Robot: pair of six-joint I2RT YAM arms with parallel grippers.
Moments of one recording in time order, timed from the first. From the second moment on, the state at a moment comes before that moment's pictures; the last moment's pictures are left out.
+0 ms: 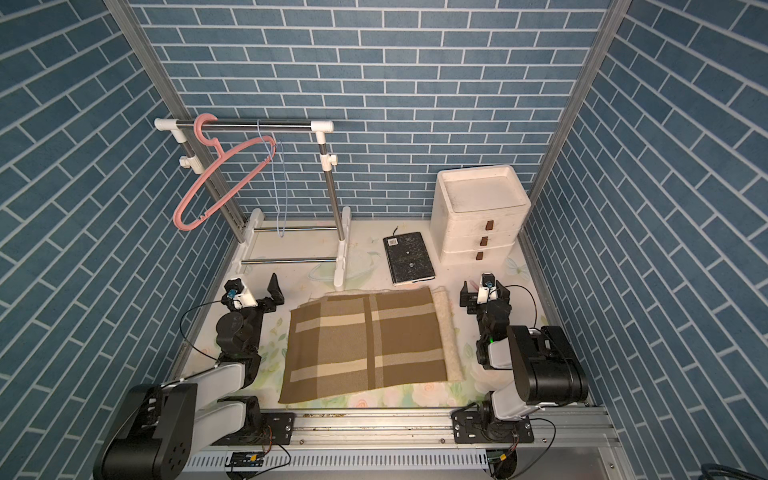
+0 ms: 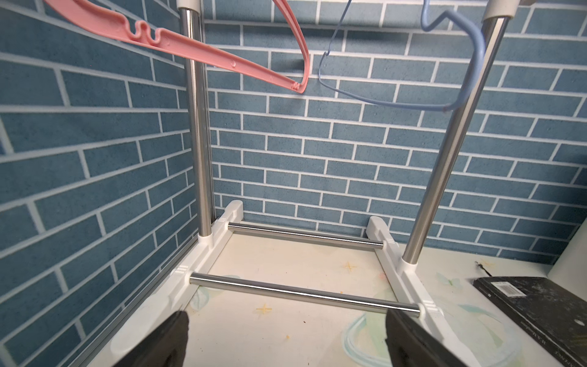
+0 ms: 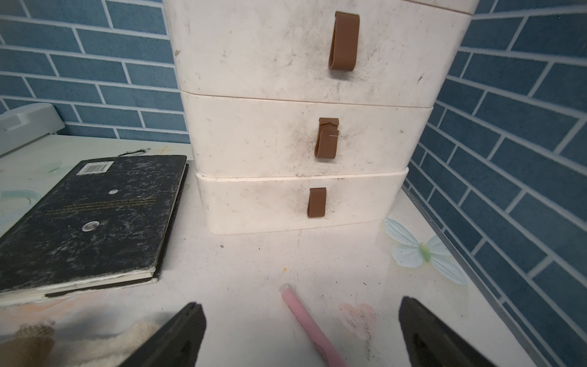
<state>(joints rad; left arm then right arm) -0.01 1.13 0.12 1.08 -0.14 -0.11 0.06 1.51 0.20 1.15 0.04 -0.09</state>
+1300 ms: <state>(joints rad) -0.02 1.69 1.89 -0.34 0.05 -0.32 0.06 0.91 0.53 0.21 -0.22 0.26</state>
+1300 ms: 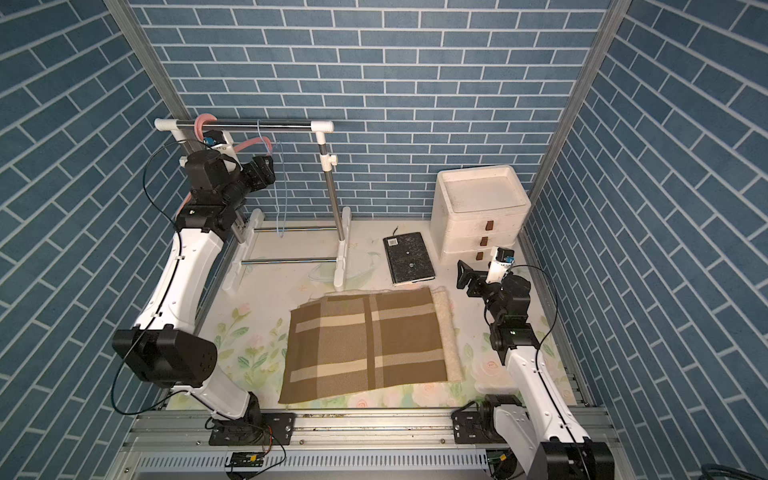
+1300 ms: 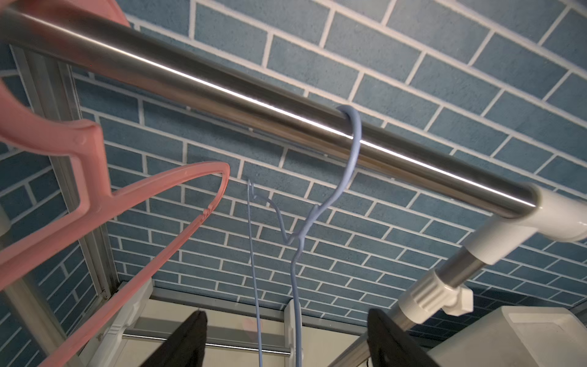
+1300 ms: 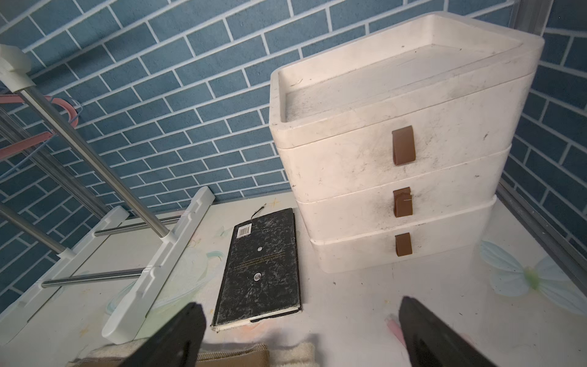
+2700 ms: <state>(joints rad) -0.03 1.57 1.74 -0.31 0.07 -0.17 0.06 0.98 0.49 0.25 -0.21 0.29</state>
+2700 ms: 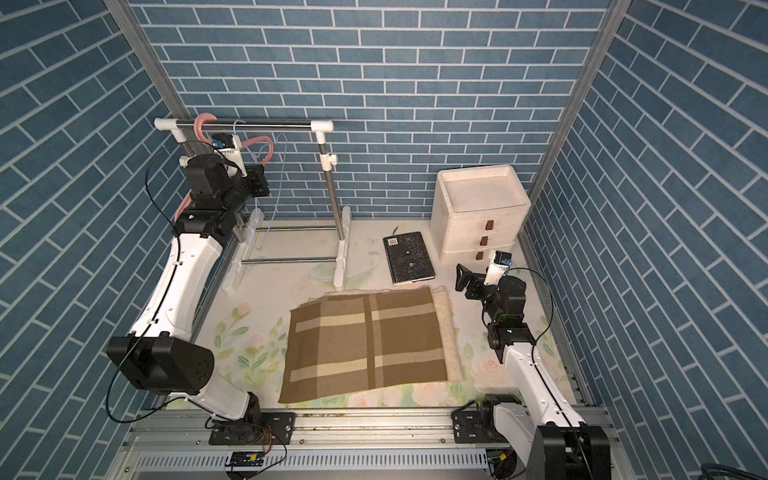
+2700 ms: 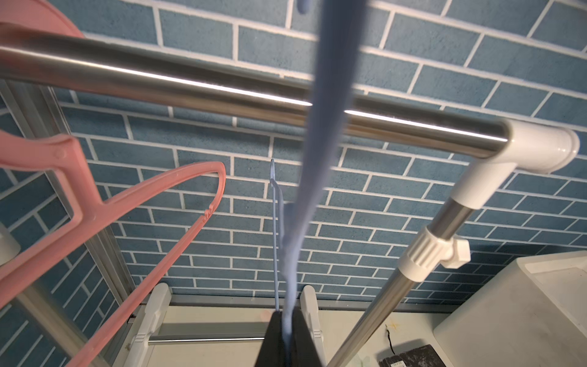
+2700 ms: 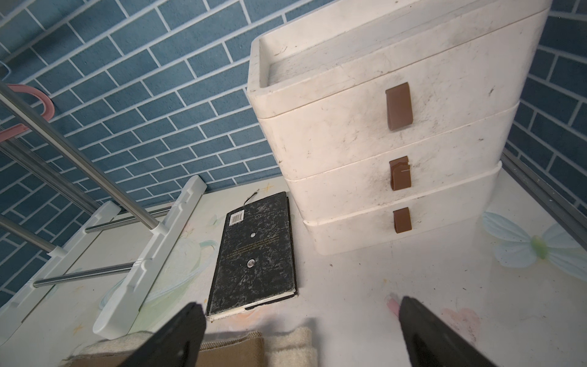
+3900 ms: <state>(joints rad) -0.27 0.56 0.48 0.09 0.12 -0.70 0.20 1.29 0.59 -0.10 -0.54 0.31</state>
